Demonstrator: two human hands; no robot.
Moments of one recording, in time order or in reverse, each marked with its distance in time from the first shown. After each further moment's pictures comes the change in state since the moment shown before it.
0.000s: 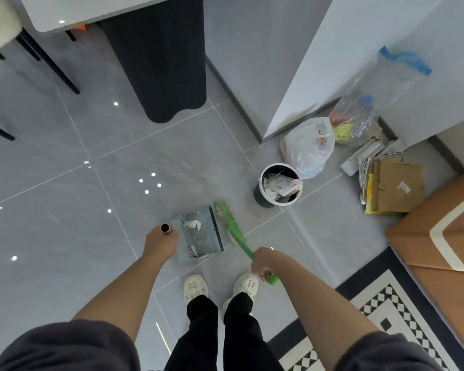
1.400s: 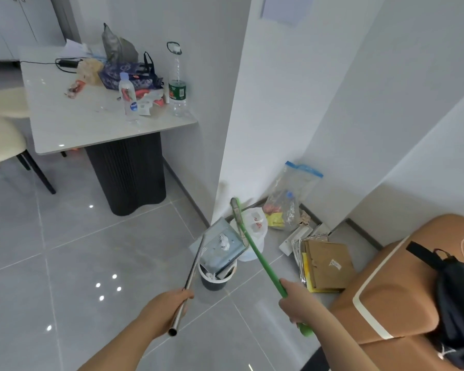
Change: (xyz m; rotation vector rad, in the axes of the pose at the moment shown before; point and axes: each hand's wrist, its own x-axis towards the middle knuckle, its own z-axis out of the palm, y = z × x) left_hand -0.213 0.097 0.107 0.388 -0.129 0.823; right_hand -0.191 0.261 -0.109 -0.010 0.632 -0.252
